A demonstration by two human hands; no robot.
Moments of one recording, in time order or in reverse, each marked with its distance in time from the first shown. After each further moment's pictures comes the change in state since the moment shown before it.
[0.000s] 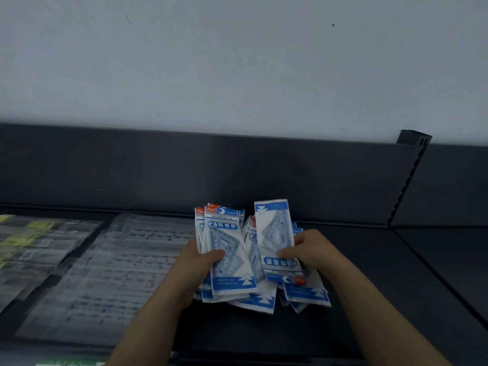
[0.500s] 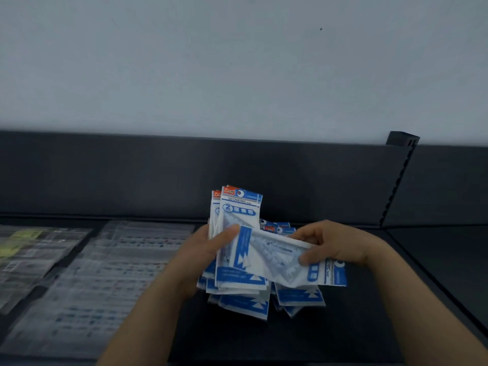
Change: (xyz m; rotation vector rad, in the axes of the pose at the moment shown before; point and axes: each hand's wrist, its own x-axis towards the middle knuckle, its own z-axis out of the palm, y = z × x) left_hand -0.001 0.032 0.013 -0.071 -0.246 0.039; right_hand -0.025 -0.001 -0.071 -0.068 -0.435 -0.241
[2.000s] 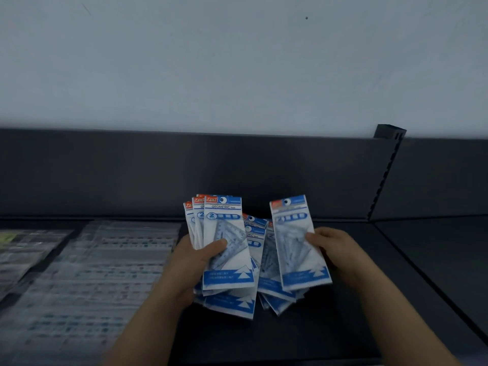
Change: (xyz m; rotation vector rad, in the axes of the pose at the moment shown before) left_hand 0.012 -0.027 0.014 -0.102 0.181 -0.001; right_hand 0.007 0.048 0.024 0.567 0.643 0.116
